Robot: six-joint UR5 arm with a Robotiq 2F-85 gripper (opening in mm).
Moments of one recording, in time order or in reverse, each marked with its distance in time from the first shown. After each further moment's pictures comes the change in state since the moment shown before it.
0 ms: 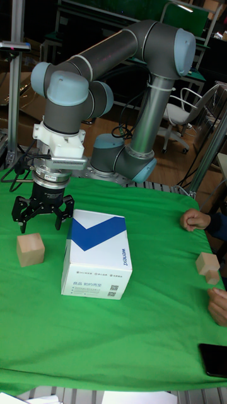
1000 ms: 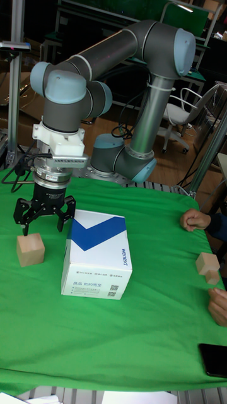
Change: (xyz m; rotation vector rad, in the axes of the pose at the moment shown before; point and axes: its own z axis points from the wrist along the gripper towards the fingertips) arm -0.012 0.002 0.001 -0.018 -0.043 -0.029
